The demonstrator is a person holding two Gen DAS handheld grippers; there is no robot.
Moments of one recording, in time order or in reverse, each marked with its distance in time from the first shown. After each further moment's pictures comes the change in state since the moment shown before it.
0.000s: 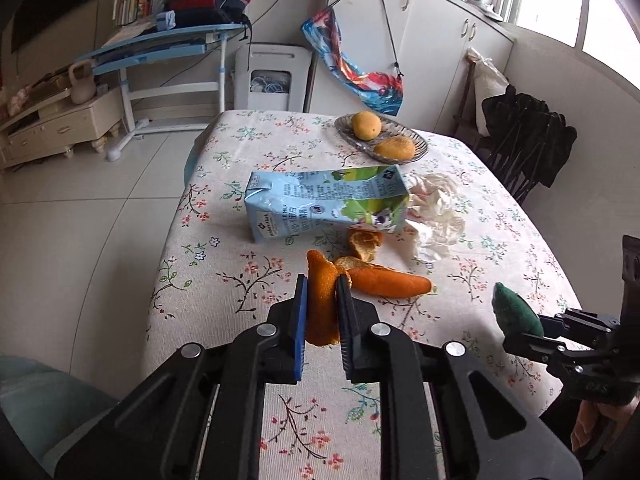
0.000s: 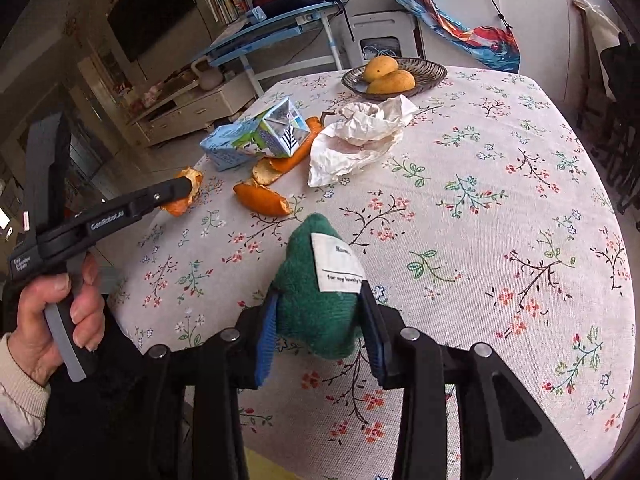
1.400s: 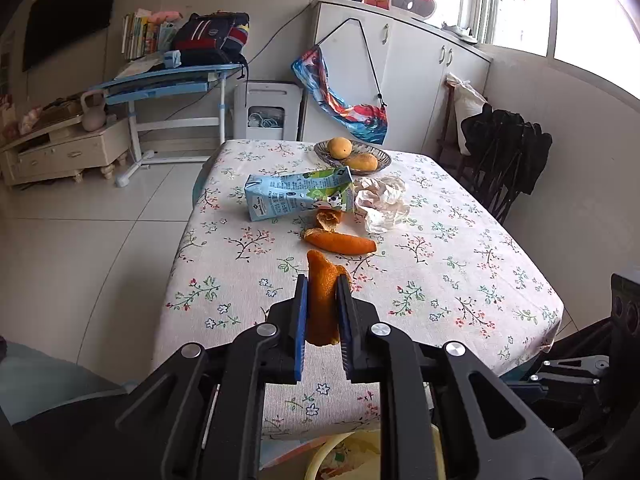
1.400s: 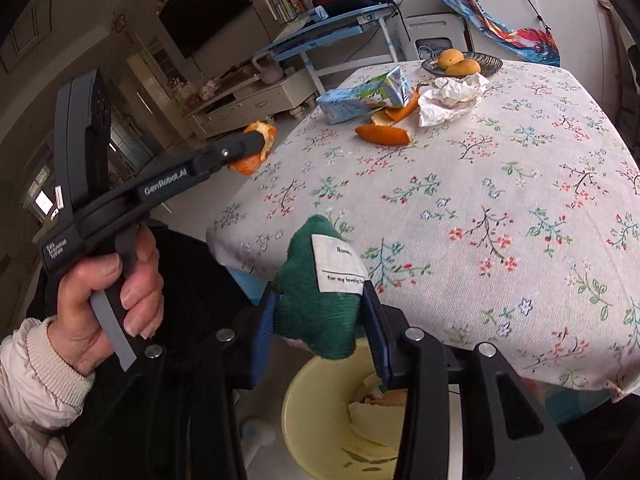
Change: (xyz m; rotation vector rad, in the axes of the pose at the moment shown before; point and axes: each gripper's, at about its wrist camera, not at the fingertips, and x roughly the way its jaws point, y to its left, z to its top) left arm -0.091 -0.027 -0.062 0.021 -0.124 0.005; right arm -0.040 0.070 -0.086 -0.075 0.033 0.173
